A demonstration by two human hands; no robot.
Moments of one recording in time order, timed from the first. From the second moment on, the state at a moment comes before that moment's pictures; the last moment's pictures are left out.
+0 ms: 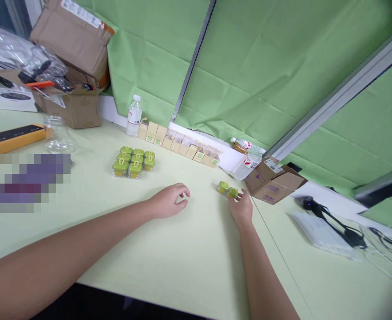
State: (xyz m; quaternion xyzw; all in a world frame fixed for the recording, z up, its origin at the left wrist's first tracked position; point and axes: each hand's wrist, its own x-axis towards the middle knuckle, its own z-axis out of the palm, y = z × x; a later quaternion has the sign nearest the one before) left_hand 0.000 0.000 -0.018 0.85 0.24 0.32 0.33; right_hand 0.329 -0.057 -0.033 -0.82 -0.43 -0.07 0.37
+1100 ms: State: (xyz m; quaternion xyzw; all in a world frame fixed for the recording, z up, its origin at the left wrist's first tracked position) left_hand -0.049 0.058 0.009 0.86 0.43 0.26 0.09; right_hand 0.273 -0.058 -0.010 -0.76 -0.49 -0.02 0.43
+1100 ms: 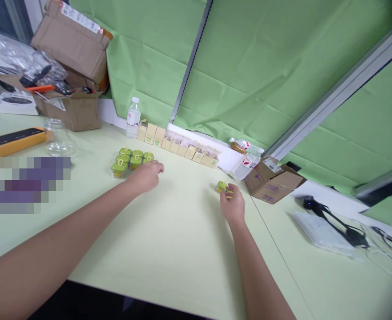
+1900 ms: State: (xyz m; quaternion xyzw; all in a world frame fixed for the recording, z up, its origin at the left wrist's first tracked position) left_hand -0.005 0.009 -0.015 0.88 0.16 0.27 0.35; right_hand 0.171 -0.074 -0.007 -0.58 -0.67 0.19 0.43
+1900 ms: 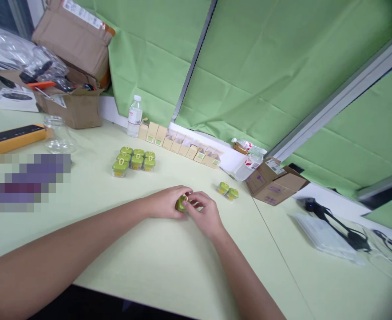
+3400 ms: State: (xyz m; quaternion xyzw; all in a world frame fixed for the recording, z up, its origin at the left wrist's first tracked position) left_hand -0.004 -0.006 0.001 0.91 0.12 0.34 0.21; right_hand 0.159 -0.085 0.011 -0.45 -0.39 0.60 0.54
